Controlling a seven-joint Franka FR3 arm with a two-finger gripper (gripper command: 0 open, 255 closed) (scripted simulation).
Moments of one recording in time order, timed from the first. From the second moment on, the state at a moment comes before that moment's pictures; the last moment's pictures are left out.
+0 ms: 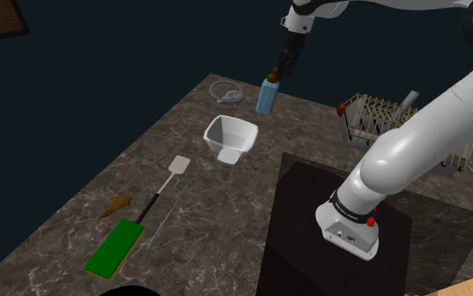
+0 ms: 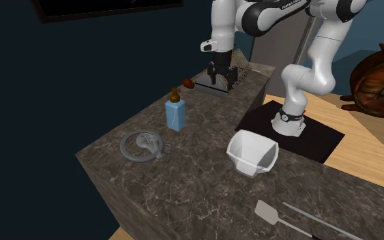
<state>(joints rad) -0.09 -0.24 -0.28 -2.11 -0.02 1.82 -0.45</state>
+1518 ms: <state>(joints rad) -0.25 0.43 -0.38 -1.47 0.17 1.85 -0.77</state>
